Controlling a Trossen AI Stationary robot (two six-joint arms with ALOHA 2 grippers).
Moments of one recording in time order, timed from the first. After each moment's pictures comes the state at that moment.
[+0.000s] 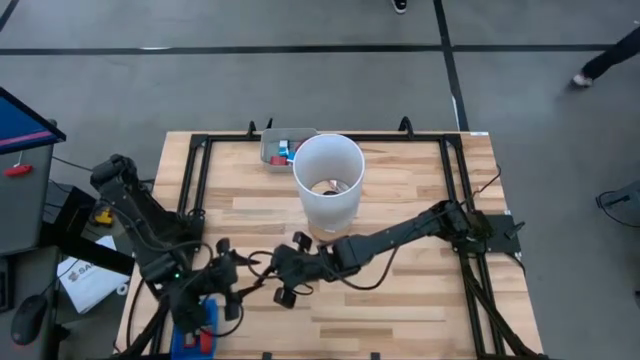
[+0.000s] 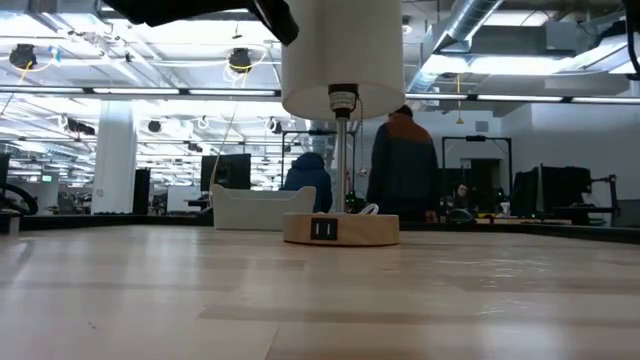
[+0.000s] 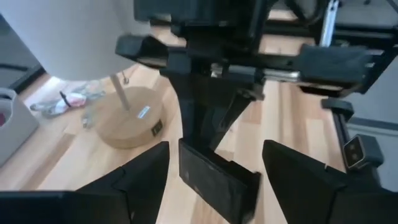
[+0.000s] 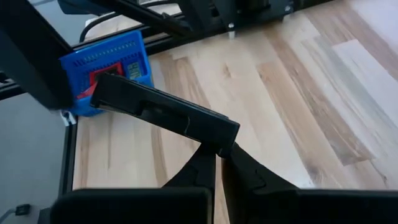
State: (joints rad) left arm -0.95 1.32 1.05 -0.67 -1.01 -0.84; right arm 0.34 2.22 2.03 -0.52 0.32 0.50
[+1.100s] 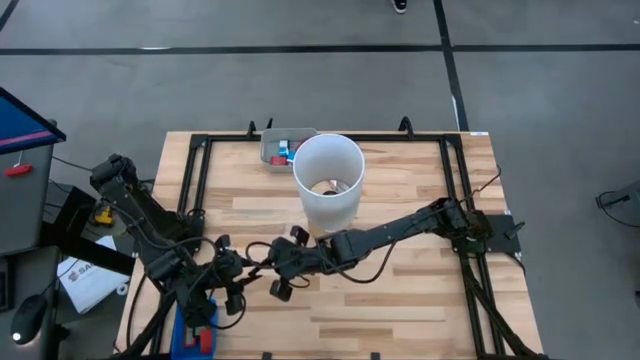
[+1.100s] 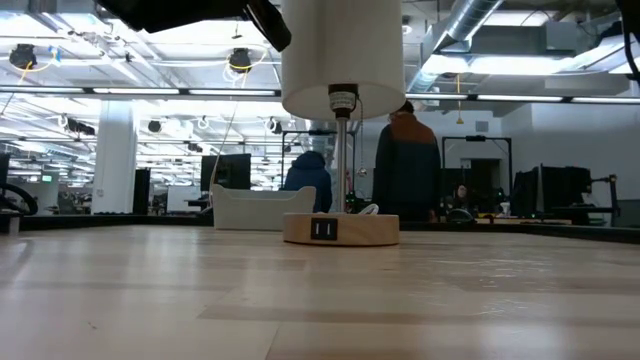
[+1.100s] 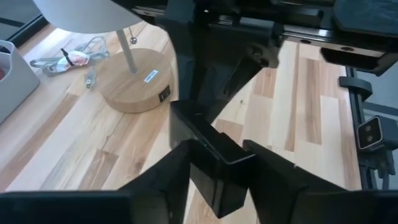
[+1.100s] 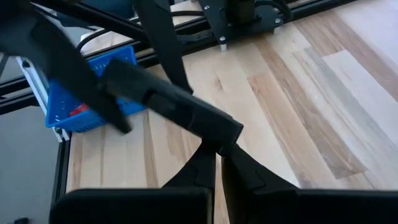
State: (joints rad) left arm -0.90 1.32 1.05 -0.79 -0.89 -0.98; right arm 0.31 2.22 2.02 -0.48 0.32 0.49
